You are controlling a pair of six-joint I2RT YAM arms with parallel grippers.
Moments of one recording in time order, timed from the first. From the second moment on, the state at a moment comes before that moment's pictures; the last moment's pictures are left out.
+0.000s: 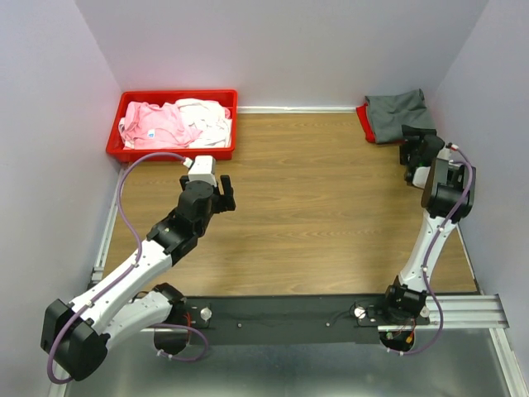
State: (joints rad) left arm -0.61 0.91 0.66 -0.14 -0.42 -0.34; right arm -0.32 2.29 1.31 0.71 -0.05 1.26
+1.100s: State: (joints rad) left arm -0.61 0.88 0.66 -0.14 -0.44 -0.34; right arm -0.32 2.31 1.32 0.59 -0.06 1.53
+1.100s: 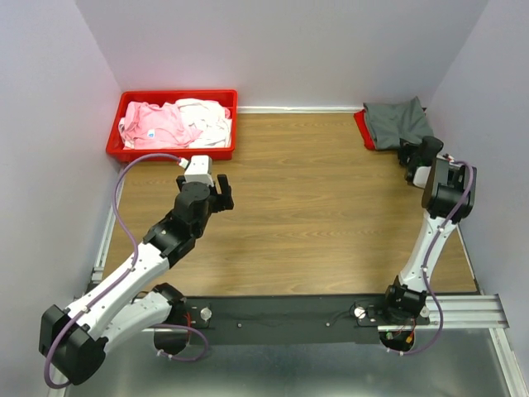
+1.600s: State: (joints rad) left arm -0.61 0.85 0.66 -0.14 -0.44 -0.34; right arm -0.32 1.99 1.03 0.56 -0.09 1.38
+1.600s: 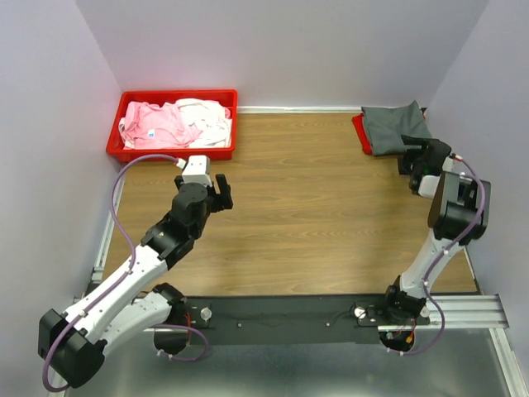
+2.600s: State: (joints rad) left arm -0.61 0.20 0.63 -0.23 -0.62 -0.39; right arm -0.10 0.47 1.02 -0.67 0.15 0.52
